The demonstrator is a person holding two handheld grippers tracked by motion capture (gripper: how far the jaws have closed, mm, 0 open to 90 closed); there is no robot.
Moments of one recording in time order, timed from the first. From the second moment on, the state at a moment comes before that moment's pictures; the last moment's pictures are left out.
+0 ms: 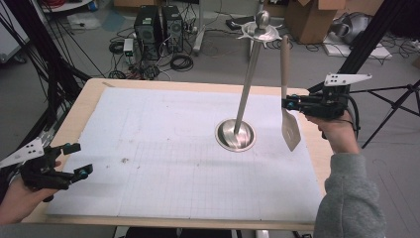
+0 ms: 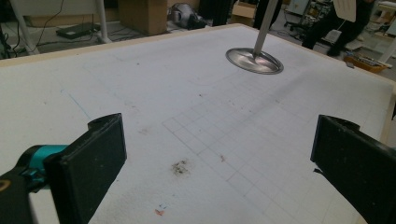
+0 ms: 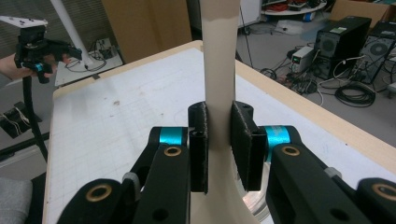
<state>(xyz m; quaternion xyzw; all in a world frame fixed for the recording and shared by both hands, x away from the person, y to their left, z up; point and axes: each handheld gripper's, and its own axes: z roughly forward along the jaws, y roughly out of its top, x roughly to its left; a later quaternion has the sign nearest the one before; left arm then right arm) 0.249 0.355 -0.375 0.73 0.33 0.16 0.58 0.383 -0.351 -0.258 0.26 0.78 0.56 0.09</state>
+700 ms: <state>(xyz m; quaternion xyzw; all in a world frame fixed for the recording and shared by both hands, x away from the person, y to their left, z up) 0.247 0.356 -0.375 0.73 0.33 0.16 0.57 0.392 -0.334 -0.263 0.26 0.79 0.55 0.10</state>
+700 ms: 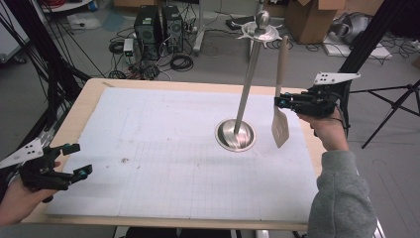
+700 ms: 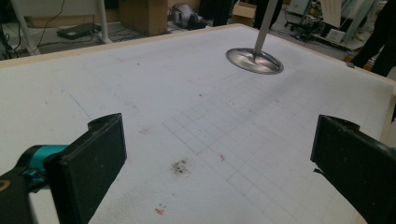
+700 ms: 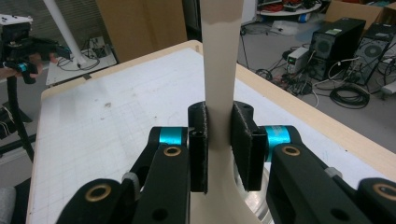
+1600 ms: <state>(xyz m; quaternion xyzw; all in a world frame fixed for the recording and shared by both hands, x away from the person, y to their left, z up) 0.243 0.358 -0.377 0.73 0.34 0.17 0.57 0.399 -0.325 -0.266 0.26 0.78 0.55 0.12</state>
